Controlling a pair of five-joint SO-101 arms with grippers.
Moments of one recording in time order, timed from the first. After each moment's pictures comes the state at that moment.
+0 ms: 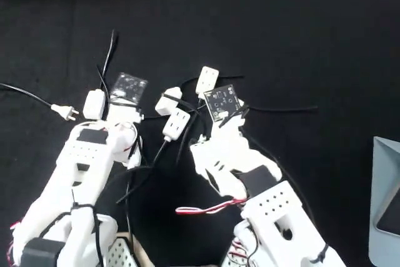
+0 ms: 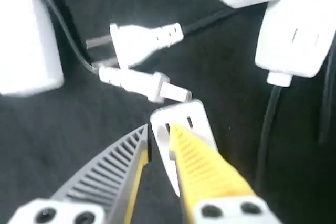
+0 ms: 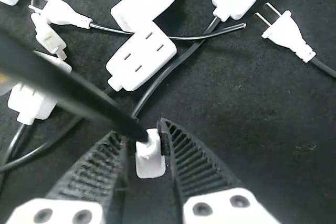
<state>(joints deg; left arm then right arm) 2.6 -28.4 61.2 44.2 -13.3 -27.8 -60.3 72.8 47.3 -8.6</state>
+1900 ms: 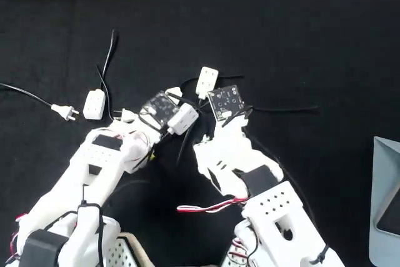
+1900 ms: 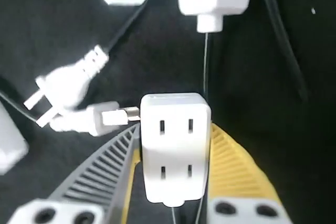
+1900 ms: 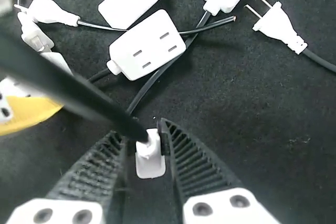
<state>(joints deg) 9.1 -27.6 64.8 36.8 -32.9 -26.2 -60.3 73.8 47.3 -8.6</state>
